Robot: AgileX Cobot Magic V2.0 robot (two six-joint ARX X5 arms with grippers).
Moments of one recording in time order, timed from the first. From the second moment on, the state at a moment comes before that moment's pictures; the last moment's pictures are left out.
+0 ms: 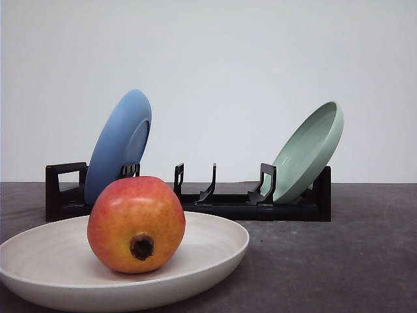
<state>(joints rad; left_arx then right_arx) 0.01 0.00 0.02 -0.17 0.05 -0.01 0.02 0.00 0.01 -0.05 -0.02 0.02</state>
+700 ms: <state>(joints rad) 0.01 0.00 0.02 -0.18 0.05 -0.01 0.02 0.00 0.01 -0.05 -0.02 0.02</state>
